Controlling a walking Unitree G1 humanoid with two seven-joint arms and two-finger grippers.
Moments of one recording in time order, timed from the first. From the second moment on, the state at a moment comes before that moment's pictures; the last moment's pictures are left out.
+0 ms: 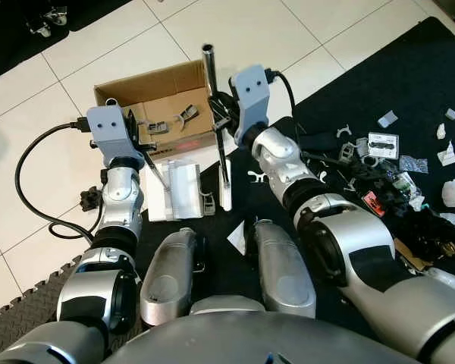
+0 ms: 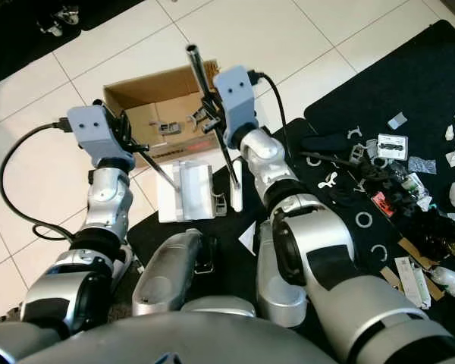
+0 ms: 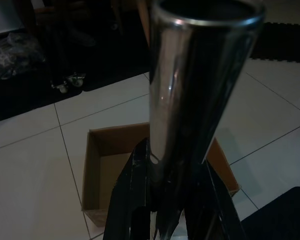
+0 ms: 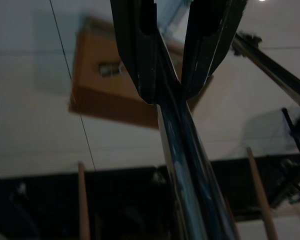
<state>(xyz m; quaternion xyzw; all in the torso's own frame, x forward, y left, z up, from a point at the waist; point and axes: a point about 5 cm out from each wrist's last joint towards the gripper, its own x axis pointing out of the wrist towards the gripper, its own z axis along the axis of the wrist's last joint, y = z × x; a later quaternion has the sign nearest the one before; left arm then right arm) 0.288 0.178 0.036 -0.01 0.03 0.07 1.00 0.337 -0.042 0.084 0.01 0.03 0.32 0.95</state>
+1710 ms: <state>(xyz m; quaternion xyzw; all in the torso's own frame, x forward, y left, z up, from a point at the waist) 0.293 0.177 0.037 -0.01 0.03 0.07 1.00 0.350 -0.089 0.086 -0.12 0.02 0.26 0.96</state>
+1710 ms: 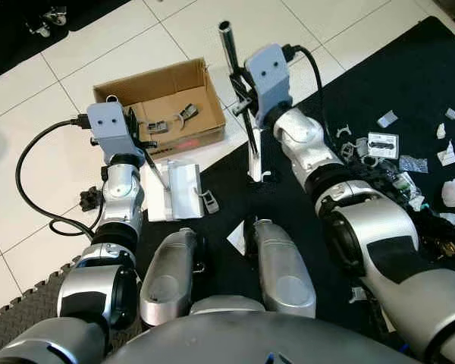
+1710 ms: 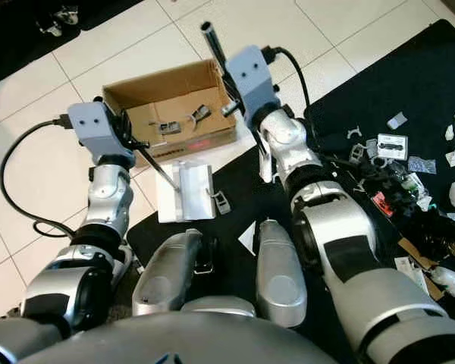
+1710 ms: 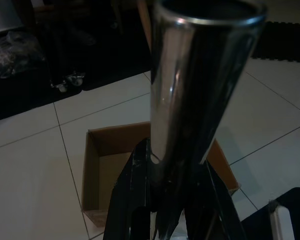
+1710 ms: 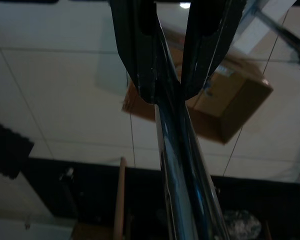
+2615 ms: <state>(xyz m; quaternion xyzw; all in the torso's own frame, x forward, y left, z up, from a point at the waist) 0.291 0.177 0.036 -0.01 0.03 0.08 1.00 0.319 -0.029 0.057 -0.12 0.08 0.36 0.92</state>
